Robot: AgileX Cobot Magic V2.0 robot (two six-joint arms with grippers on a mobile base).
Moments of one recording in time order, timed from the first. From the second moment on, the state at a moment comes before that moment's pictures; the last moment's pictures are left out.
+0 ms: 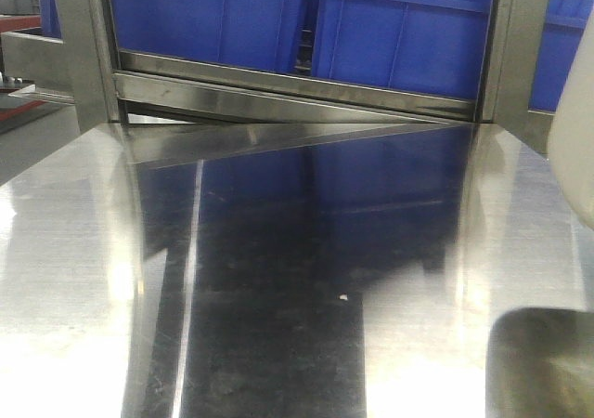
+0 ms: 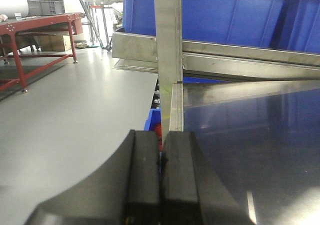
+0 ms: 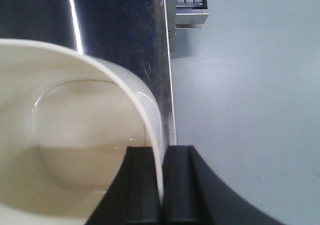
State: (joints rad) left arm -0.03 -0.01 0.01 -0.07 0.08 0.10; right arm 0.05 0.87 -0.88 -0.06 0.98 0.24
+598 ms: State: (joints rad) left arm -0.03 -0.01 0.01 -0.07 0.08 0.10; right arm 0.05 0.87 -0.88 -0.06 0.98 0.24
